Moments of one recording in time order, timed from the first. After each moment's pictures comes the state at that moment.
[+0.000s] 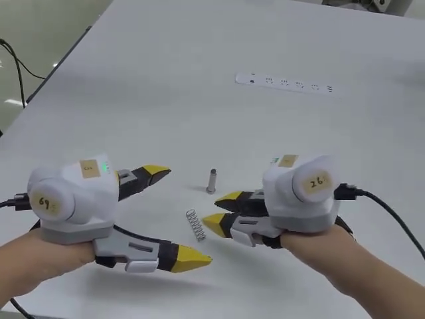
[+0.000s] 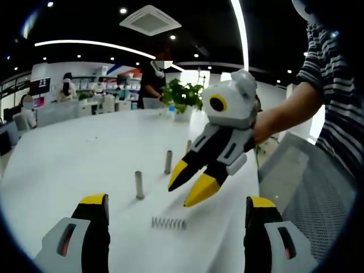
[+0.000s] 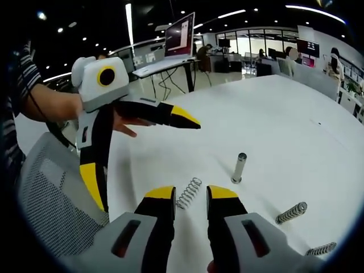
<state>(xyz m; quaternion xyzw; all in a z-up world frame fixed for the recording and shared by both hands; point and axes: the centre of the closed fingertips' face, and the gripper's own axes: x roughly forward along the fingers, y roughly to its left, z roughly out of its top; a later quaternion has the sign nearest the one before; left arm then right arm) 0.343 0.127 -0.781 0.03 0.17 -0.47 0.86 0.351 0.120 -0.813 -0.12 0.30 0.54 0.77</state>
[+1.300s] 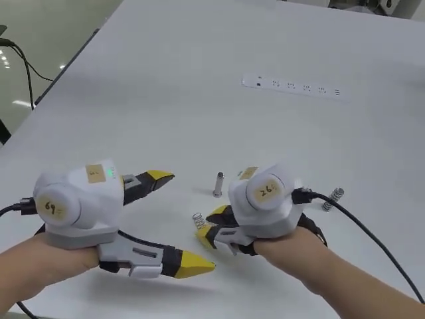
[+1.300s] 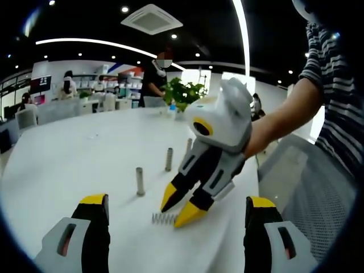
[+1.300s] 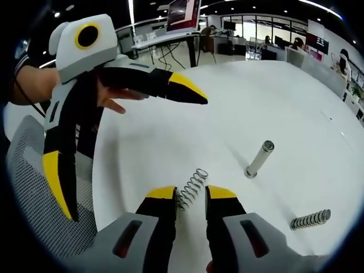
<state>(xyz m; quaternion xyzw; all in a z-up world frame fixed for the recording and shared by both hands) 0.342 0.130 -0.783 0.03 0.18 -0.47 0.87 0.349 0.134 -0.857 -0.19 0.35 0.53 0.75</state>
